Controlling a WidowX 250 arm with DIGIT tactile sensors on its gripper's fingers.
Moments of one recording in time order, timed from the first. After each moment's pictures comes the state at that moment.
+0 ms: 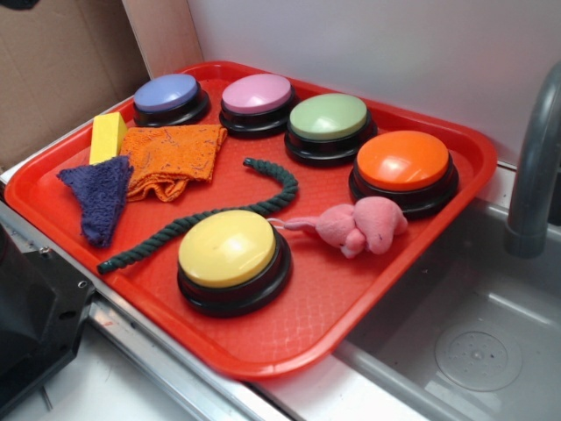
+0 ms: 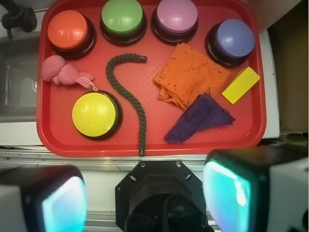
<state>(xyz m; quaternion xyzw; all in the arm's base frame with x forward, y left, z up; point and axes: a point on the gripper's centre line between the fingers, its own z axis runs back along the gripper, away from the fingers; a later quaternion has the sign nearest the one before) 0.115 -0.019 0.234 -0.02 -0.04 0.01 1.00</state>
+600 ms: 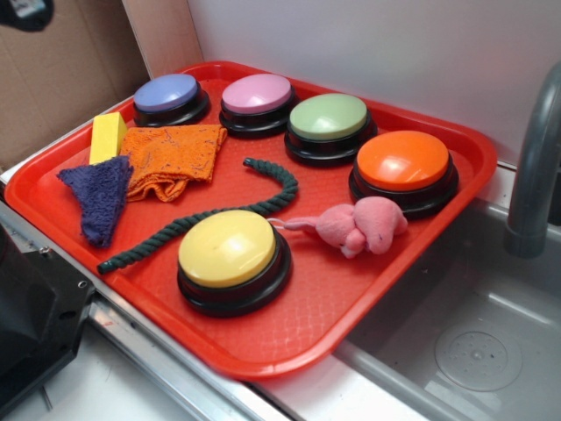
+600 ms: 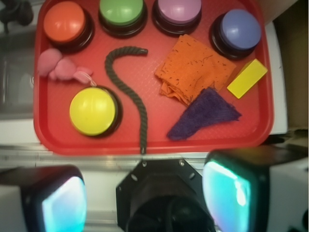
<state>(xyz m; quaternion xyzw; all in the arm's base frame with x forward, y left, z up) 0.122 -0.004 0.212 -0.03 -0.03 0.06 1.00</state>
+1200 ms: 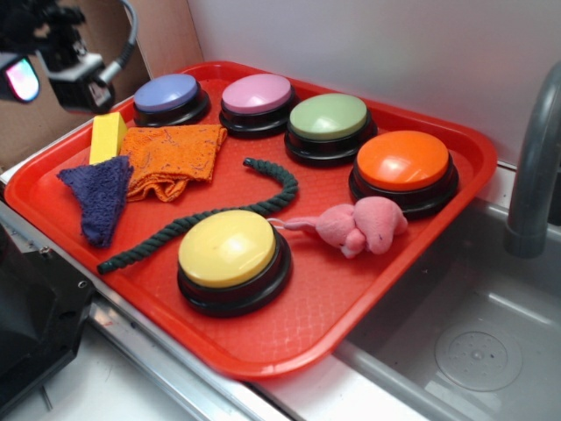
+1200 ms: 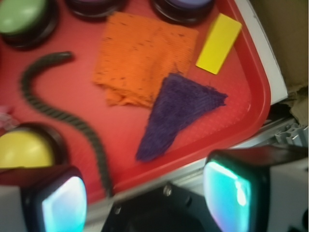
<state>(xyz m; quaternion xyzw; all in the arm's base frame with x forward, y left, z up) 0.137 0.035 0.125 0.02 -0.02 0.21 0.98</state>
